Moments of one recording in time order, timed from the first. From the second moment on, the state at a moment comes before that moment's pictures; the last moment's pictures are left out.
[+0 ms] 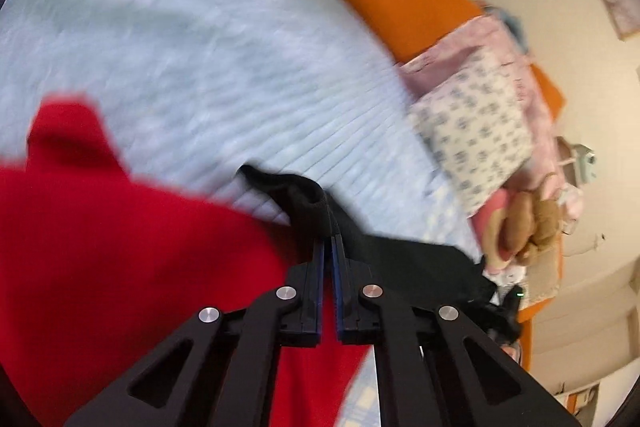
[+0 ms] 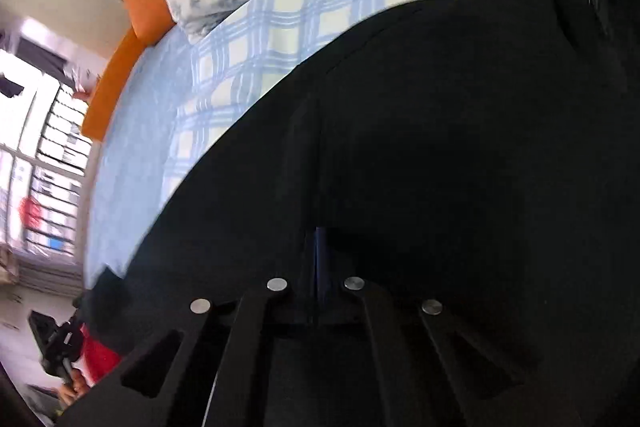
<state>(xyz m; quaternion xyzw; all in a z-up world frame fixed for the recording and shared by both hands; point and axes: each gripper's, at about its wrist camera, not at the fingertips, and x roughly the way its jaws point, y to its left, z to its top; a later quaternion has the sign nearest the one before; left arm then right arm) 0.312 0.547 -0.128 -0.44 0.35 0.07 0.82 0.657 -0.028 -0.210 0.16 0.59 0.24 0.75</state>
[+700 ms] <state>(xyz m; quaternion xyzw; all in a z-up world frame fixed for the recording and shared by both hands) 0.301 0.397 0.040 -0.15 0.30 -0.10 0.94 0.662 -0.018 -0.208 0.11 0.62 0.24 0.74</state>
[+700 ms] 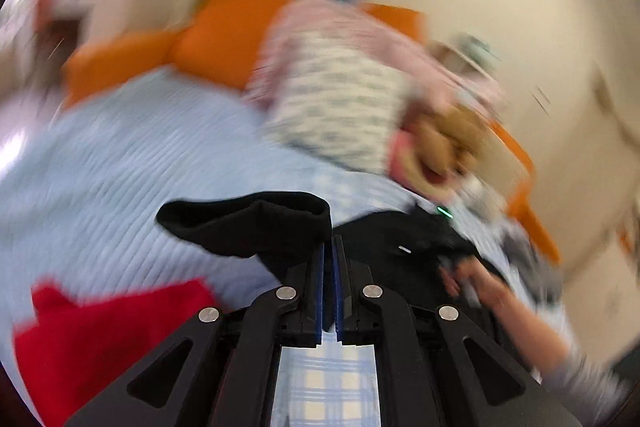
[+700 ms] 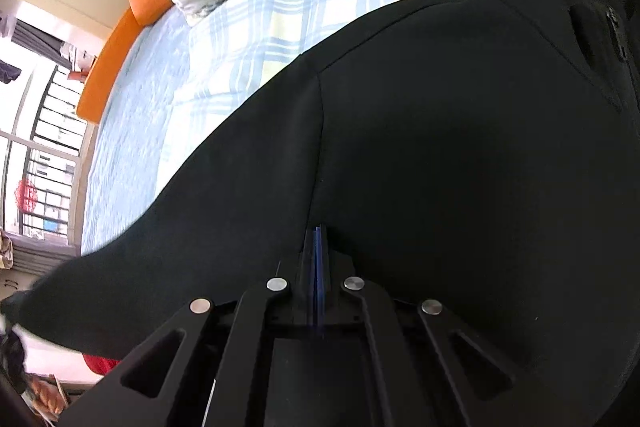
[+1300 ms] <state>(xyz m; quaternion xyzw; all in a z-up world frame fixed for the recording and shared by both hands) 0.160 0.020 0.004 0.41 0.26 -0.51 0.71 0.688 0.004 -0.205 0.05 0.65 0.27 0.71</state>
